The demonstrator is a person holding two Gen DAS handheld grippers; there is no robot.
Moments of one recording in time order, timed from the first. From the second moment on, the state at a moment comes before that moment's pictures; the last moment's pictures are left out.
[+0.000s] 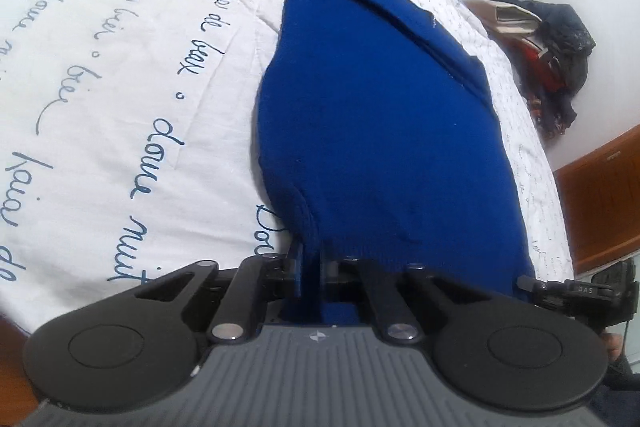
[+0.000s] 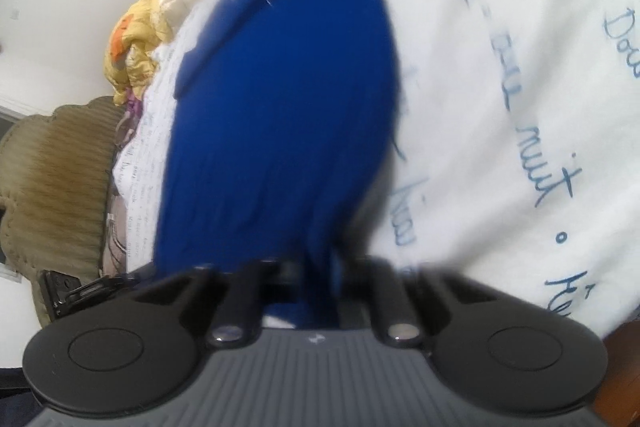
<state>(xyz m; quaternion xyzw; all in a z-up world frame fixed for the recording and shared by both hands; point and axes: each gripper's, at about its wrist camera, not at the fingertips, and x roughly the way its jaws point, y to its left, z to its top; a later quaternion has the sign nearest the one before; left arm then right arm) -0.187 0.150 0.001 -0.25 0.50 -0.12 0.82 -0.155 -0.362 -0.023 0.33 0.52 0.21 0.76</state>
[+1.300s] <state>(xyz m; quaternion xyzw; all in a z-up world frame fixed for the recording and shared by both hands) 0.078 0.174 0.045 -0.20 0.32 -0.02 0.93 0.137 -0.367 0.016 0.30 0.34 0.10 0.89</state>
